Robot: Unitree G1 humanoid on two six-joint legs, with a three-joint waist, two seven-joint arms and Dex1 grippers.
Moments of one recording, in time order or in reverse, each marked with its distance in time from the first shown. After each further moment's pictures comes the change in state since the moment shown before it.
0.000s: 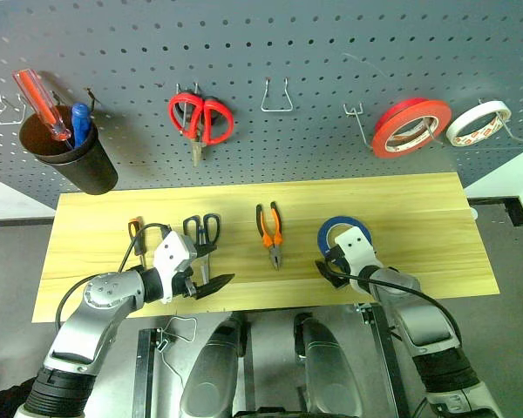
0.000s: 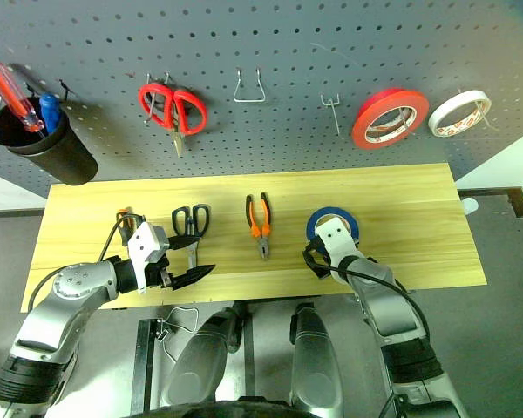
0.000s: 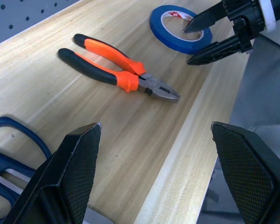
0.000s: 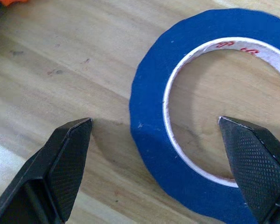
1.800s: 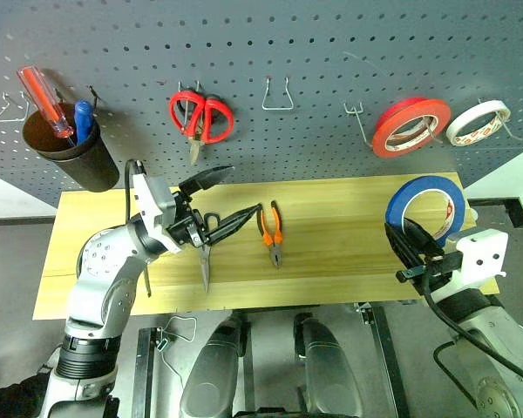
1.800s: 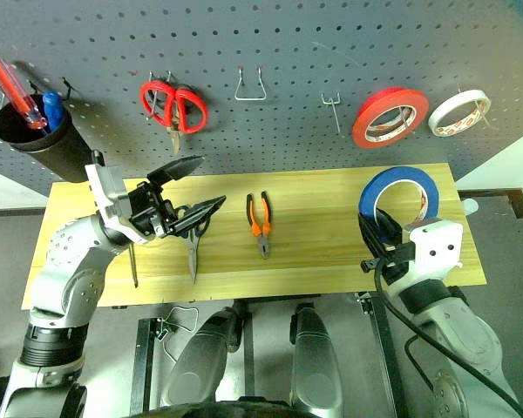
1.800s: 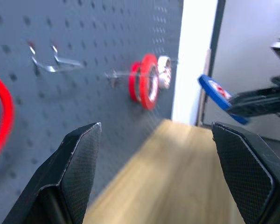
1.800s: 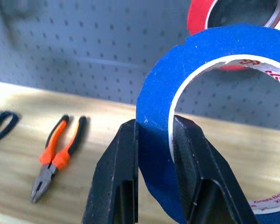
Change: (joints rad) left arm -0.254 -0.166 0.098 -0.057 -0.216 -0.210 0.002; right arm 0.438 0.099 -0.493 -0.759 0.391 -0.163 -0.018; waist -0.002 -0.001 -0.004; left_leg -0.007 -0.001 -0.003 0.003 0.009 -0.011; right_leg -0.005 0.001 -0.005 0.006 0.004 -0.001
